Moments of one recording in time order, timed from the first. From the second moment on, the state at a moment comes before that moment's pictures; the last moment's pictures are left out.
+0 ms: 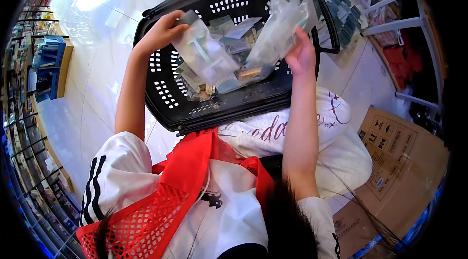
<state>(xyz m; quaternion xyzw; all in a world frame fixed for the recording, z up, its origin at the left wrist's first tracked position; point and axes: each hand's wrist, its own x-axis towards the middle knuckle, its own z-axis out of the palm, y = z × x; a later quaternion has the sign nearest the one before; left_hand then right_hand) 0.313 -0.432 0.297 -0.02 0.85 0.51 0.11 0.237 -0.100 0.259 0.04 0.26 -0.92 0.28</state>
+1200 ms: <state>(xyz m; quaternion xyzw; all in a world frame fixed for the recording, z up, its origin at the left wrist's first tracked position) 0.336 -0.327 0.224 -0.26 0.38 0.89 0.03 0.245 -0.154 0.239 0.11 0.64 -0.74 0.18</state>
